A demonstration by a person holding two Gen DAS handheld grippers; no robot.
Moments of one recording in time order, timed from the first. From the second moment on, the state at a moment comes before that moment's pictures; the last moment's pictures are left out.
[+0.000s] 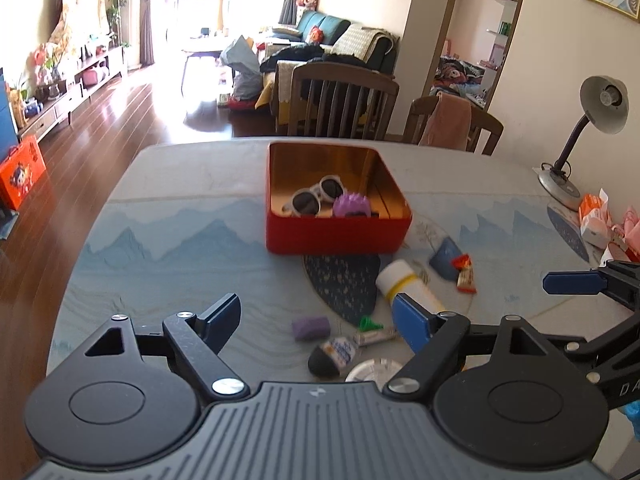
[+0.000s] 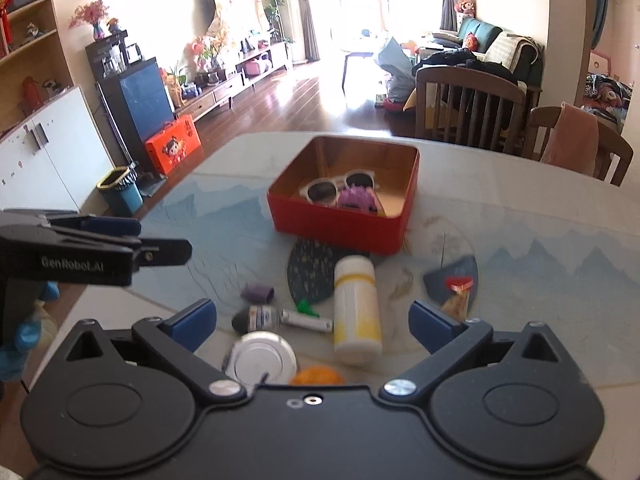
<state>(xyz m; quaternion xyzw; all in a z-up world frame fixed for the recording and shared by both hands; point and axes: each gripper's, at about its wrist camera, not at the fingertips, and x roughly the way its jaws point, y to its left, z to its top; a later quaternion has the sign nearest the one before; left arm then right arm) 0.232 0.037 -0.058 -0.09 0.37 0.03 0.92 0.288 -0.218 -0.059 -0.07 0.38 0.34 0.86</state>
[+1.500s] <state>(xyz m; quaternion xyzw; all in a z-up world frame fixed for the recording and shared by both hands) 0.232 -0.043 -0.174 0.01 0.43 -0.01 0.90 0.308 -0.220 -0.153 0.03 0.52 0.31 0.79</state>
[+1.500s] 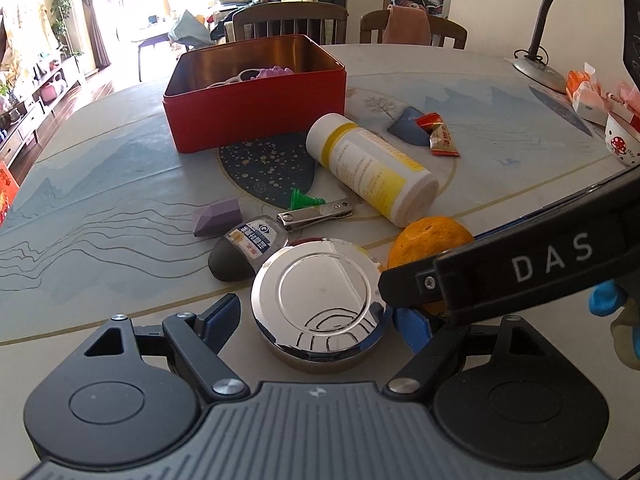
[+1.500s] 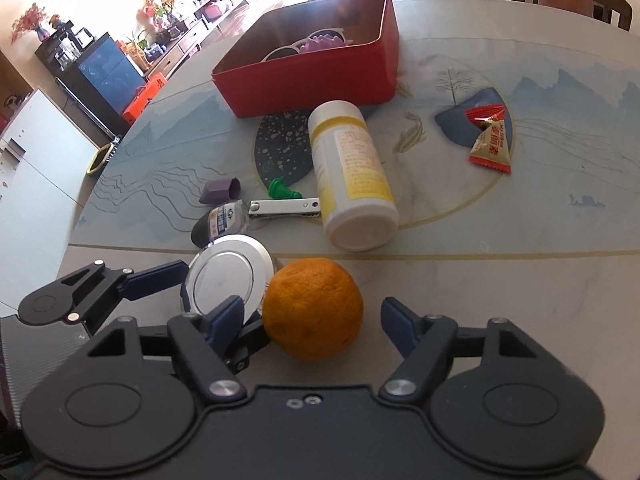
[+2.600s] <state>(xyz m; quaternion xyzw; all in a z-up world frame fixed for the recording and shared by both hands) 0.204 -0.019 -0.128 -0.02 0.42 0.00 0.91 0.273 -0.251 -0.113 0.02 0.49 0.27 0.83</state>
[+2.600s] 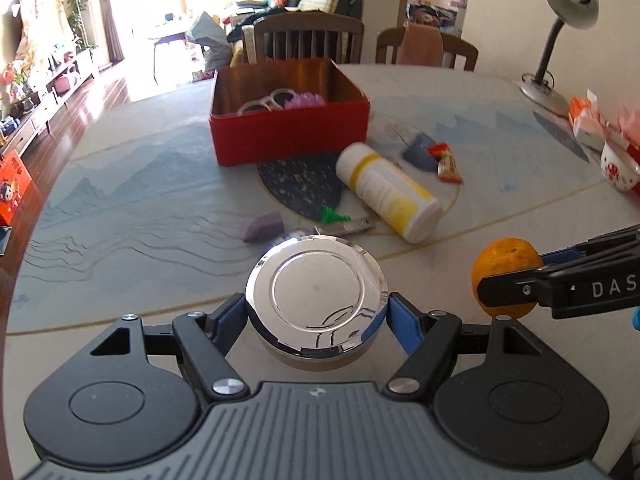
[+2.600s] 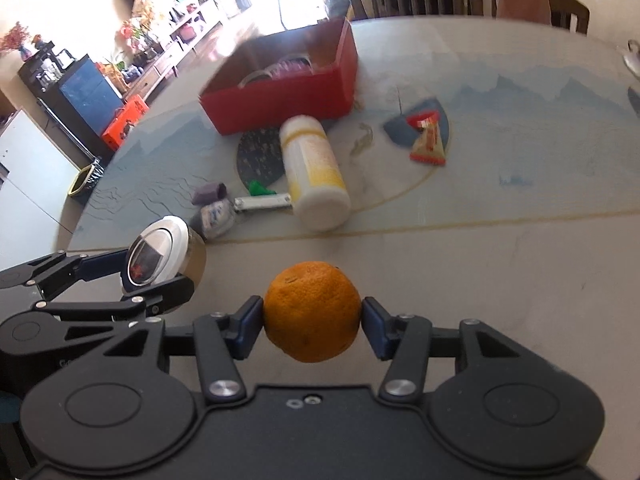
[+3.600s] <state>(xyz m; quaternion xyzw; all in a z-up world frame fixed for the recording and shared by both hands) 0.316 0.019 -0.017 0.02 0.31 0.05 0.95 0.381 -0.208 -0.016 -0.09 0.36 0.32 0.87</state>
